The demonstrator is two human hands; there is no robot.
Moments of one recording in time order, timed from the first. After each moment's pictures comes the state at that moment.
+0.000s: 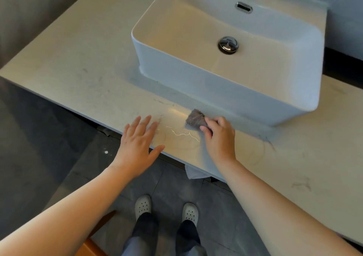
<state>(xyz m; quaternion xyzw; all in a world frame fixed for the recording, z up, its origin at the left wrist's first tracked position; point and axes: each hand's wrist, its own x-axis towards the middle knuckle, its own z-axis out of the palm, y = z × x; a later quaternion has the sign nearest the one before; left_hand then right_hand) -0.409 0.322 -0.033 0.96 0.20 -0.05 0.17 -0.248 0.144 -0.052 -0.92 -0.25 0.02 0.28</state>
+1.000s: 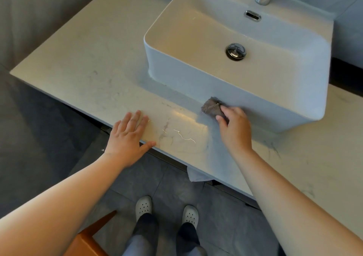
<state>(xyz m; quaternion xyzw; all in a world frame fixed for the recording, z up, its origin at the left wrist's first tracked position) -0.415 0.372 -0.041 0.96 0.24 -0.12 0.08 -0.214 0.154 -0.015 -0.93 -0.23 0.03 0.27</state>
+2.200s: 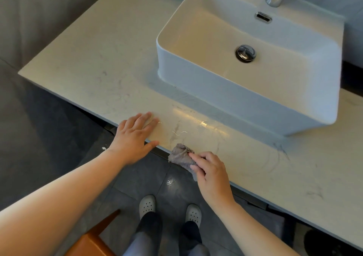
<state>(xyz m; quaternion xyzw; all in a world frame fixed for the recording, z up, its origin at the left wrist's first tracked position) -0.419 0.400 -0.032 0.97 0.18 -0.13 0.11 -0.349 0.149 -0.039 -0.88 -0.34 0.11 0.33</state>
